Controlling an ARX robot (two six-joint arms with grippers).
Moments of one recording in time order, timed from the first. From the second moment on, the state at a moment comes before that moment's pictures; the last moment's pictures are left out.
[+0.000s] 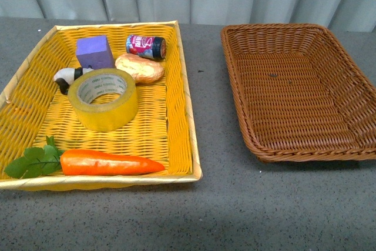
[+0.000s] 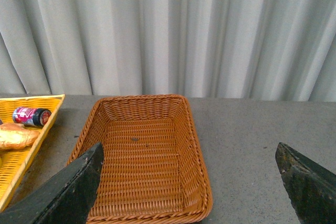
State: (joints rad) left arm 0.00 0.00 0.02 0.00 0.00 0.00; right arm 0.00 0.00 0.00 0.00 0.00 -0.01
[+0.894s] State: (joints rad) left arm 0.00 0.00 0.02 0.00 0.00 0.00; right arm 0.00 0.00 0.00 0.00 0.00 -0.01
